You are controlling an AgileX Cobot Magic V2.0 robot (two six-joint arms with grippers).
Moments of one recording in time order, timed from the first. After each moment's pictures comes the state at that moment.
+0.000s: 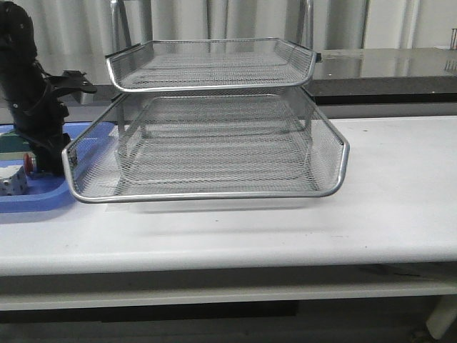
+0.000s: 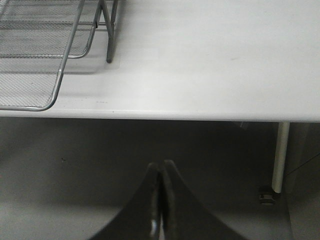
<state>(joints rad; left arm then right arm) -0.06 2.38 -2.00 0.05 0.92 0.77 0.22 0.45 -0.77 -0.10 1.04 0.19</state>
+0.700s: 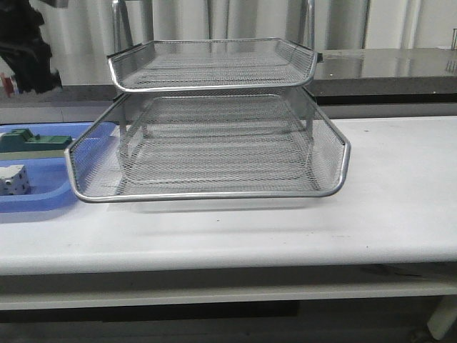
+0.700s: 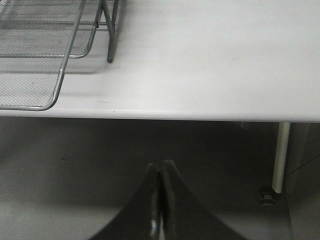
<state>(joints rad) -0.02 2.28 -2.33 0.00 1.25 0.66 0.22 0.45 -0.77 -0.10 1.04 0.19</state>
